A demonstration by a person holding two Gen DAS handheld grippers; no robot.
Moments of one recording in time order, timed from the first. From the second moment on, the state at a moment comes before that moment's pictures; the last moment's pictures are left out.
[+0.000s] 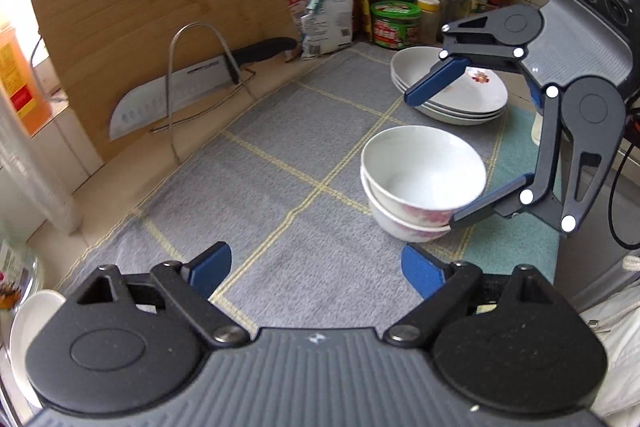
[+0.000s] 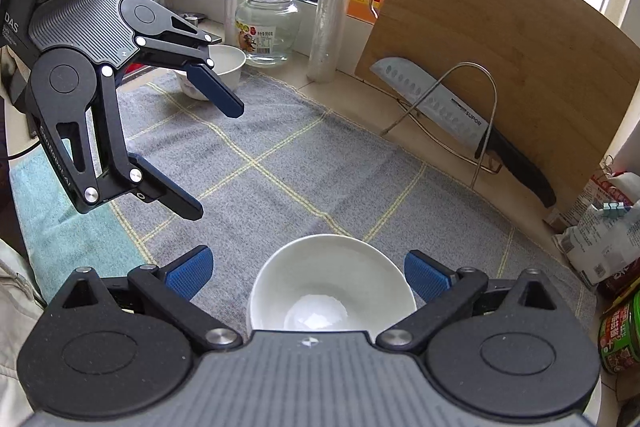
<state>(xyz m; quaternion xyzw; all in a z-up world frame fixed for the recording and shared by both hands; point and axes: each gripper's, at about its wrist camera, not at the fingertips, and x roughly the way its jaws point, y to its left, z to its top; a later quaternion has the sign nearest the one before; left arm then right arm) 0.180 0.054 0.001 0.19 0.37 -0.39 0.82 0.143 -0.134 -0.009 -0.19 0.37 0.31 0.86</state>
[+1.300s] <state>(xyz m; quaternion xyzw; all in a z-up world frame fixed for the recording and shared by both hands) 0.286 0.271 -0.054 0.25 0.39 -0.37 0.80 0.265 0.132 -0.057 -0.26 0.40 0.36 0.81</state>
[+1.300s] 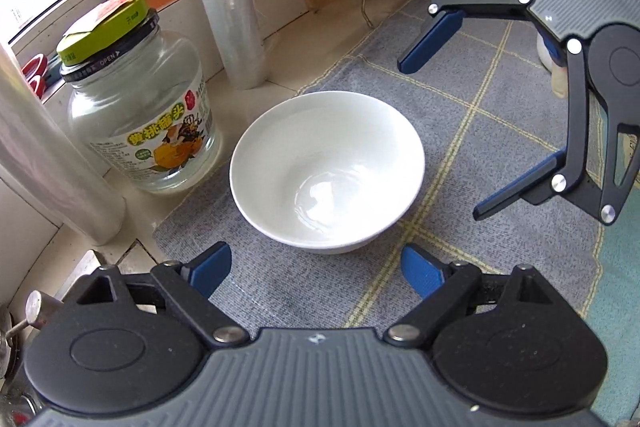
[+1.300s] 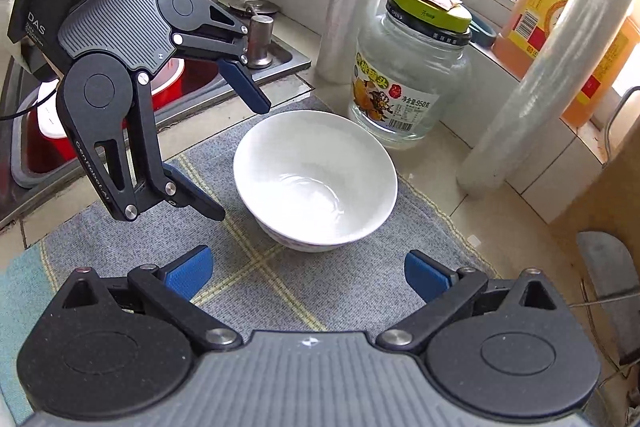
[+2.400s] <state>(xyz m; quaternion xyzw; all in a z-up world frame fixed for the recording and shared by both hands) 0.293 0.259 -0.061 0.31 0.36 -0.41 0.78 0.293 0.146 -0.076 -0.30 0.39 0.41 0.77</state>
